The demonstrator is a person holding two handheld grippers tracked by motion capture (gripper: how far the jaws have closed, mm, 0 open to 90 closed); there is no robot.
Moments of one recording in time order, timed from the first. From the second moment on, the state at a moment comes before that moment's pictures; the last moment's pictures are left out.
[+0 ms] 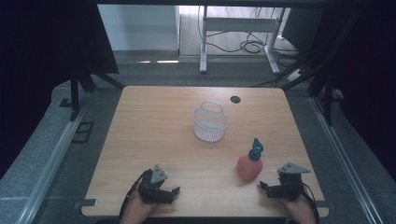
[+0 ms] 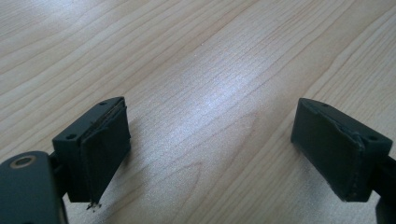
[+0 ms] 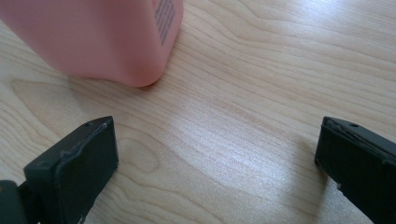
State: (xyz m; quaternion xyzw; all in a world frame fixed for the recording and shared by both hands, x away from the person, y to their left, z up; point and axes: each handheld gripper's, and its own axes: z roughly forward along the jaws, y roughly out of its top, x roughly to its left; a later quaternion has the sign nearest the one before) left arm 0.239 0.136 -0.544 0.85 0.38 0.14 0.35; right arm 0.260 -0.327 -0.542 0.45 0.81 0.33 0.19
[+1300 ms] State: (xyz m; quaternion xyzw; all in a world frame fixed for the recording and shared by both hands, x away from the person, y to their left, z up) left arm 0.239 0.136 -0.544 0.85 0.38 0.13 0.35; right arm 0.258 -0.325 -0.538 0.44 0.81 0.34 0.17
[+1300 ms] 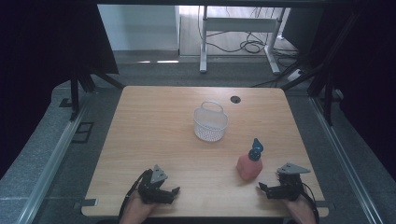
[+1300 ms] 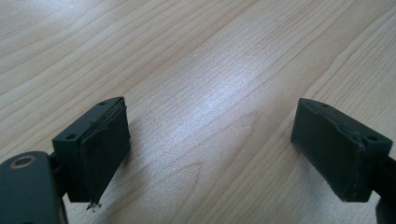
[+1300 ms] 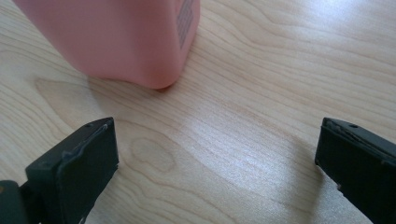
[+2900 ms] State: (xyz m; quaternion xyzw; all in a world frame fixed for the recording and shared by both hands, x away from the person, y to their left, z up) left arm 0.239 0.136 -0.544 0.85 0.38 0.14 0.35; right arm 0.252 -0.306 -0.497 0.40 0.81 0.40 0.16
